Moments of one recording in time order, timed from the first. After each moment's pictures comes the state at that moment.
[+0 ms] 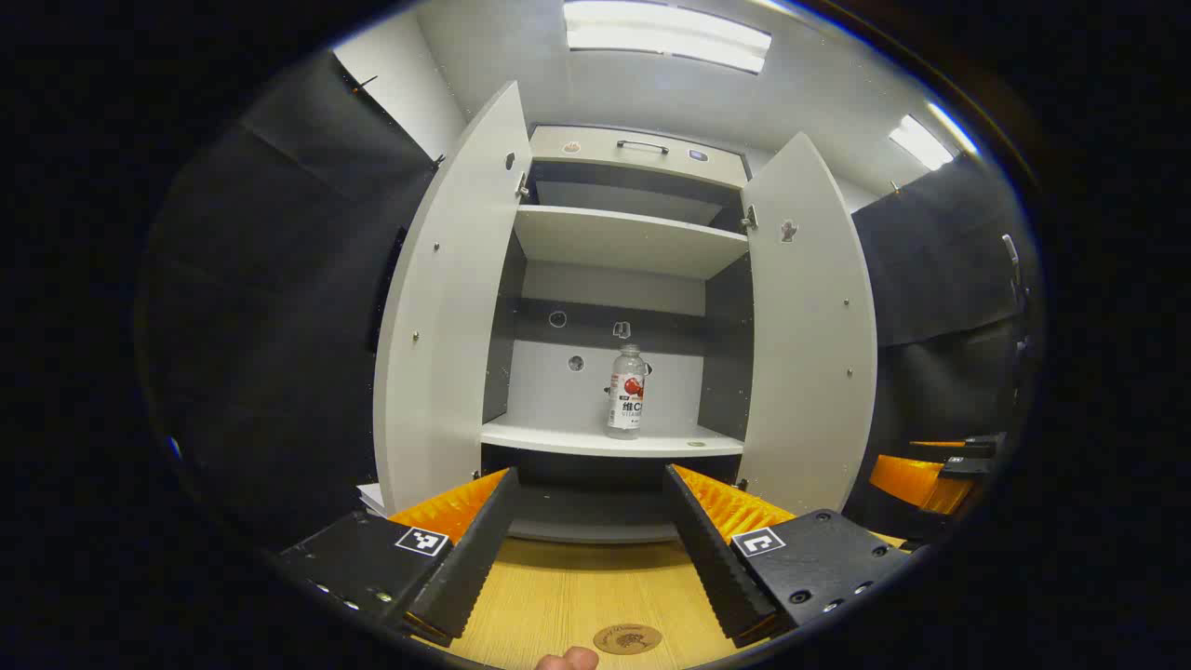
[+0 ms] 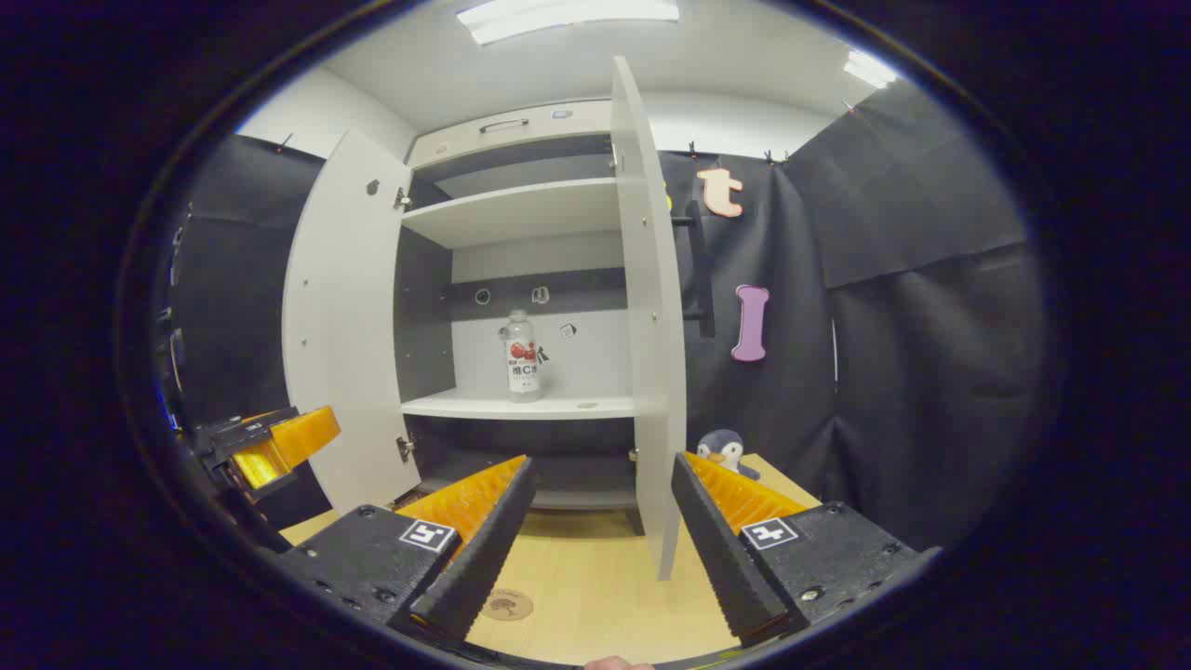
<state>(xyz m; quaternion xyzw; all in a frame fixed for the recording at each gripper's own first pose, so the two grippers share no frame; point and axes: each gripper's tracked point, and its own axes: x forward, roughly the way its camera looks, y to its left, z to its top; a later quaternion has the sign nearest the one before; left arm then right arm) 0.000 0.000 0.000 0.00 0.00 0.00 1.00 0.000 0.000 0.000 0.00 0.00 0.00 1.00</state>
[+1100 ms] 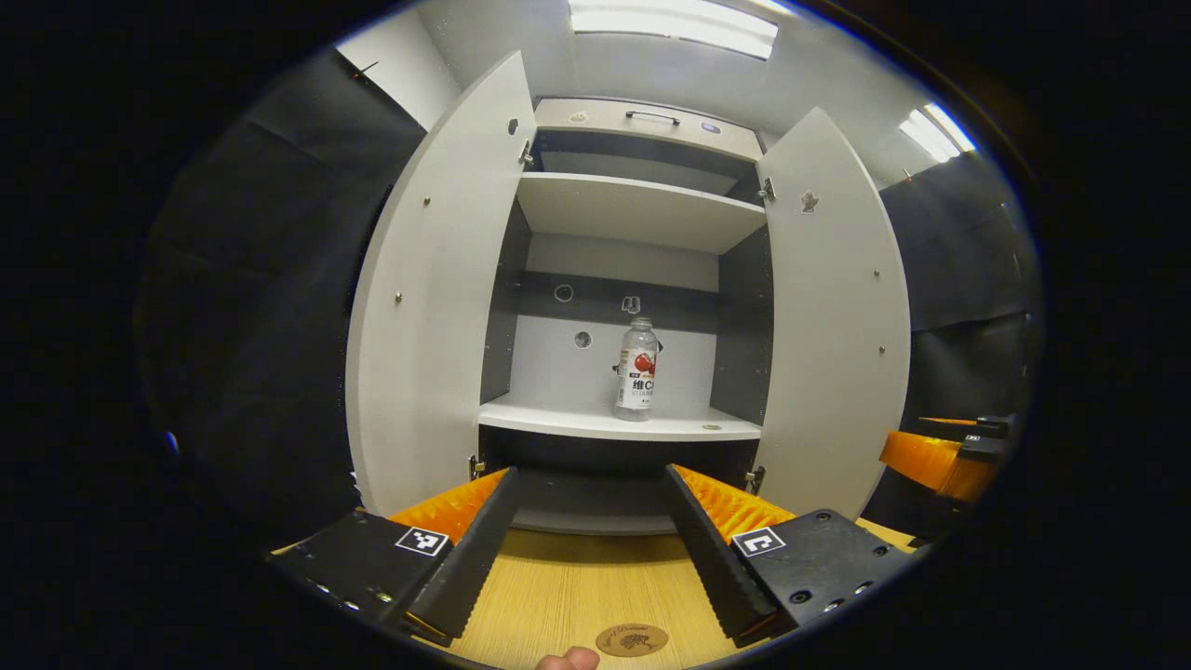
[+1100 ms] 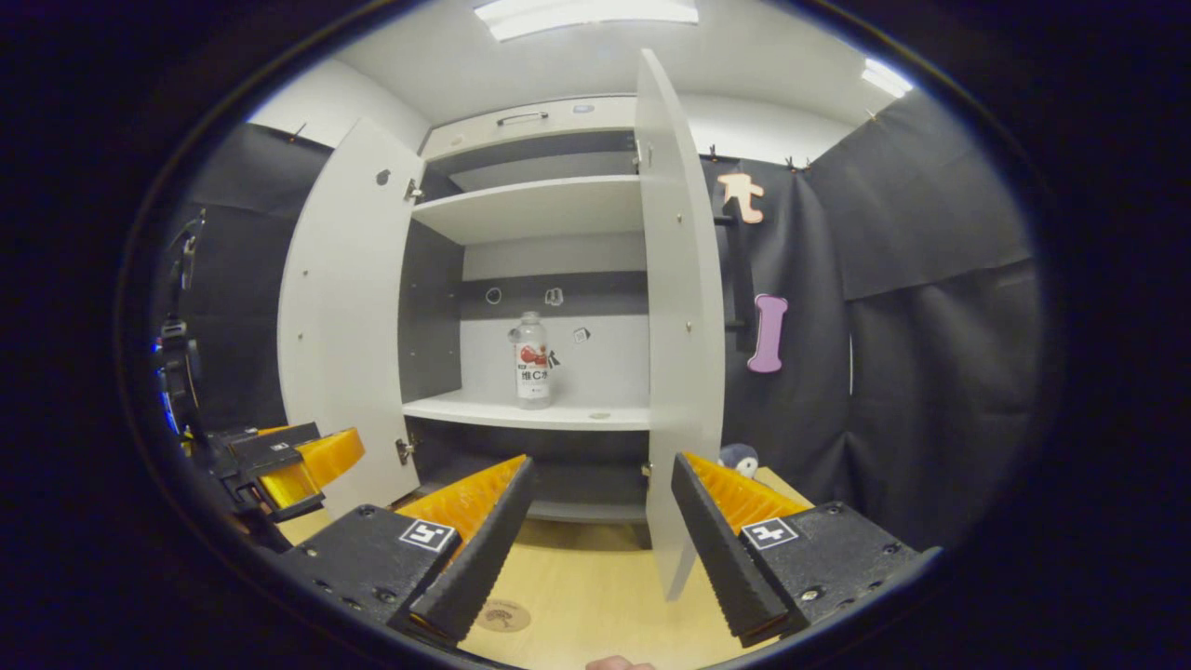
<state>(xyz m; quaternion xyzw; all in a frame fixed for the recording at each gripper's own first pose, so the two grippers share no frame) 0.034 0.003 -0.031 -0.01 0.04 0.01 1.00 0.032 0.014 -0.001 -0.02 0.00 0.02 1.00</state>
